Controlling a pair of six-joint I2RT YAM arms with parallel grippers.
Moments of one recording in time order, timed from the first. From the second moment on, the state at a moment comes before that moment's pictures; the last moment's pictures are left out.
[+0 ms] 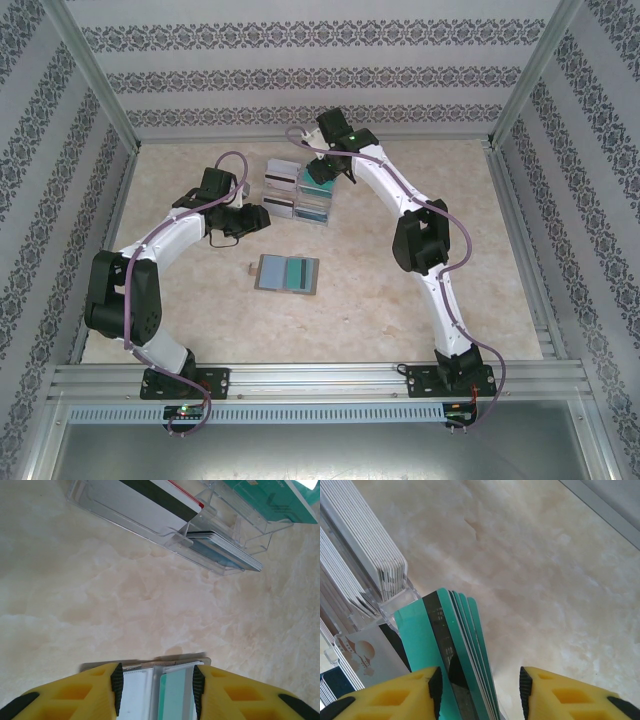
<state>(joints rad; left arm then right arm) -0.18 1.61 1.11 -0.50 0.43 -0.50 0.46 2.43 2.40 -0.95 -0.03 -0.23</state>
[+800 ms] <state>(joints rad) -0.18 1.61 1.11 -0.50 0.43 -0.50 0.46 2.42 2.40 -0.95 -0.03 -0.24</state>
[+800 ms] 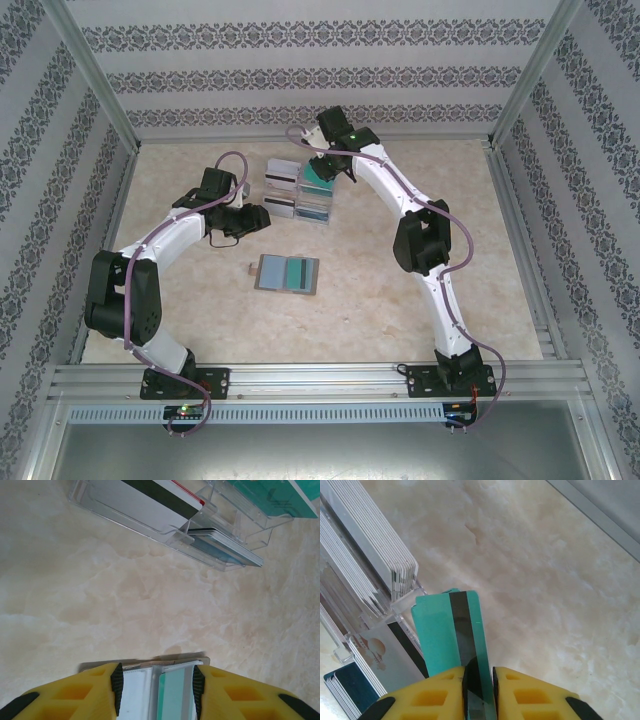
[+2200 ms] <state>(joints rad) -0.18 1.61 1.13 -0.49 0.48 -0.50 0.36 2.36 2.26 -0.81 -0.37 -0.13</state>
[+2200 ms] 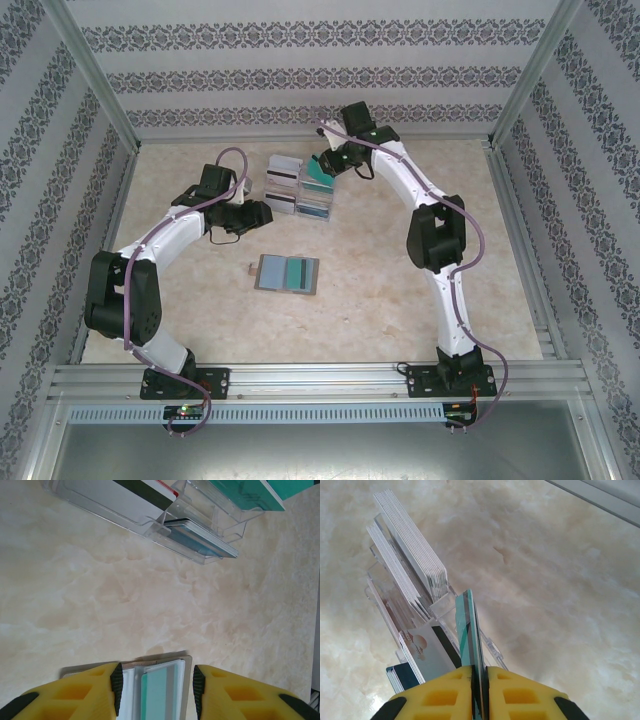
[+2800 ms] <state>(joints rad) -0.18 1.61 1.14 -0.49 0.50 -0.50 0.36 2.36 2.25 -0.78 -0.39 -0.10</state>
